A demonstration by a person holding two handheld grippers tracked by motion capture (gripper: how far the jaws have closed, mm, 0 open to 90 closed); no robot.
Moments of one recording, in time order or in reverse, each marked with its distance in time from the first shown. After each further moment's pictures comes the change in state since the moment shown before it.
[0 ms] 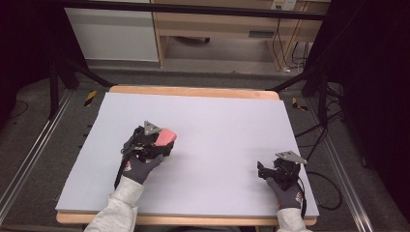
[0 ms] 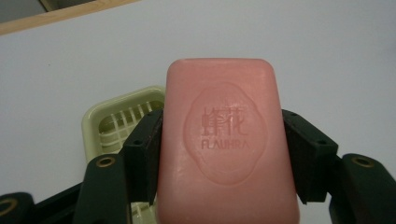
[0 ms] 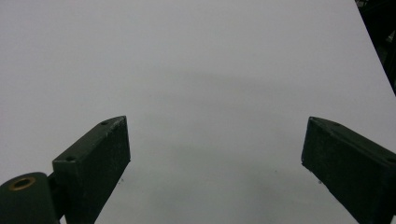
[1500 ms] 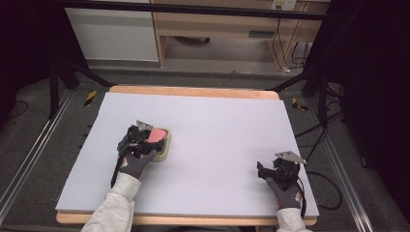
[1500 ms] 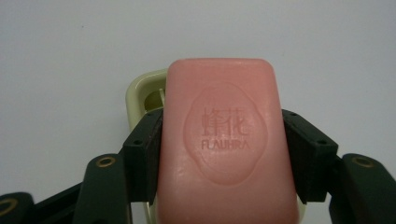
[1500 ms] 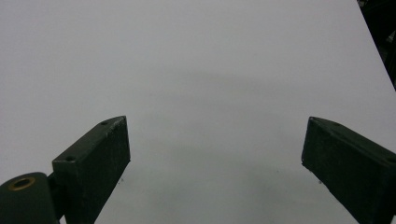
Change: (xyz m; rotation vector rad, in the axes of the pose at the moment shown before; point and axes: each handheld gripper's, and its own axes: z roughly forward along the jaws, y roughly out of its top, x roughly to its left) left arm 0.038 -0.019 0.033 0.049 0.072 -0.077; right arm 0.001 0.000 0.001 0.002 0.000 -0.001
